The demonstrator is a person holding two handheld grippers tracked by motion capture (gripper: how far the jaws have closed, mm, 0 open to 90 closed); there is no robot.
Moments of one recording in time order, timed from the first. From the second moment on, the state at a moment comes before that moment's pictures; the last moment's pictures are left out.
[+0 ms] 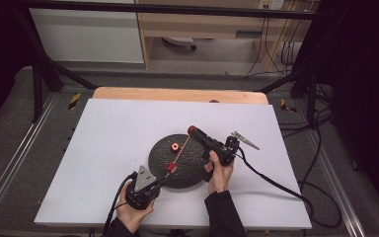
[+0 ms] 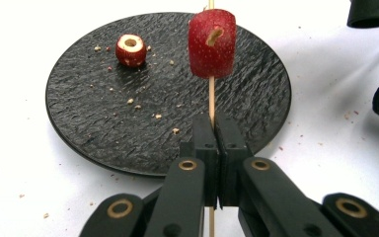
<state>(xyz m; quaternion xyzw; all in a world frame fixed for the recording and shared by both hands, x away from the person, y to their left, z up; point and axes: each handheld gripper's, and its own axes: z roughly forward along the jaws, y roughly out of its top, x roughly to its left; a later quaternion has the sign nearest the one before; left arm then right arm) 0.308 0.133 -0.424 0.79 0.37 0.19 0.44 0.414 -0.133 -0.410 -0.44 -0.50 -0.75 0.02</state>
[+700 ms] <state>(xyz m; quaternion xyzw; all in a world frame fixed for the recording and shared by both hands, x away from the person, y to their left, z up) 0.296 0.112 -0.424 0.76 0.41 0.18 0.48 0.412 -0.133 -0.410 -0.43 -0.46 -0.77 -0.01</state>
